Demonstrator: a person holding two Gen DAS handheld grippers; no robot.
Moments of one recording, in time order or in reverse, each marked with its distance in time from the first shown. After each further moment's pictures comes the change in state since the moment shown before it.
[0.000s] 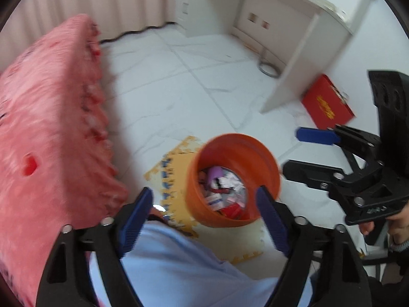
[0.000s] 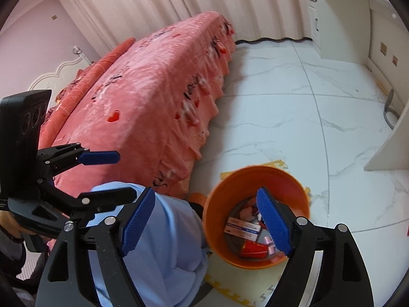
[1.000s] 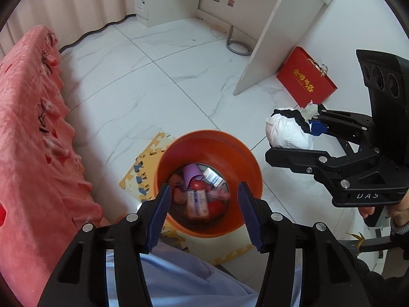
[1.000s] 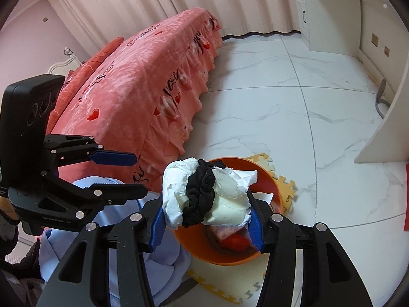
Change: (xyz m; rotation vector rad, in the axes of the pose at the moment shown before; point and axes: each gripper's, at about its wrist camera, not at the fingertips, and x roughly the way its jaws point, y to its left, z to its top) left arm 0.057 -0.045 0.030 0.174 0.106 -0.133; right arm 0.002 -0.063 -0.012 0.033 0.026 -0.042
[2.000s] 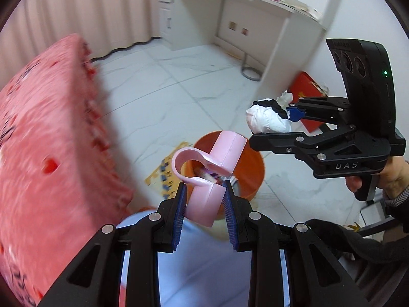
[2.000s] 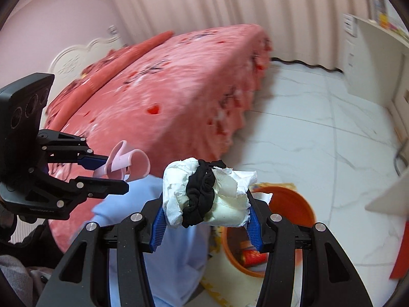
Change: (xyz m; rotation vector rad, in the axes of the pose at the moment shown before) left arm -0.103 0.010 -0.072 -0.035 -0.158 0.060; right arm -0.037 0.104 0.011 -0.219 -0.051 0.075
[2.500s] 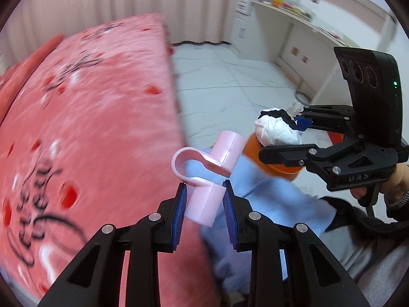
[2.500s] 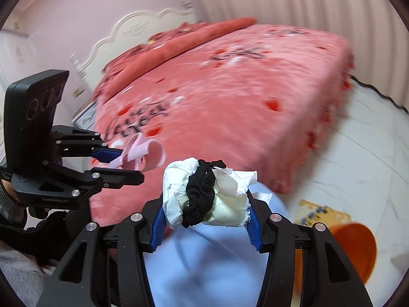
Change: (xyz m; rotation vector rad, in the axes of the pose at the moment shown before) left arm -0.102 0.062 -0.125 -0.294 -0.065 0.194; right arm 0.053 0.184 0.012 -0.274 0.081 0.267
